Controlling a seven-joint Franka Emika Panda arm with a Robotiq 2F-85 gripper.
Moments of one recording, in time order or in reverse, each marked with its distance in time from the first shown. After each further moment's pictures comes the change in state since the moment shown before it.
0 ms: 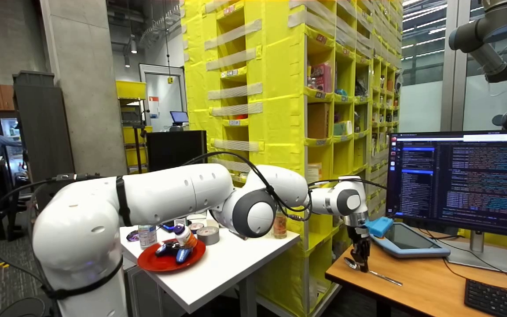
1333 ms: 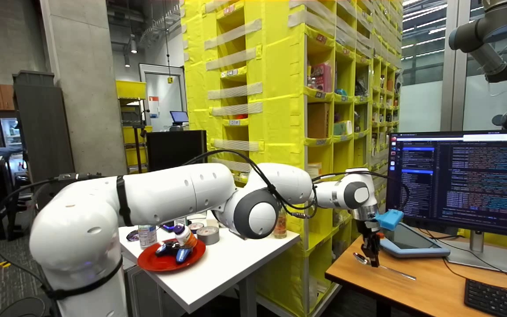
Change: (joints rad) arm -0.039 -0.007 -0.011 0.064 0.000 -0.037 -0.064
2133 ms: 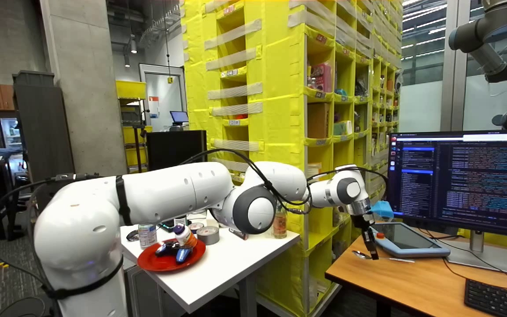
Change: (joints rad) arm 0.051 -0.005 -0.042 -0.002 -0.070 0.050 -0.246
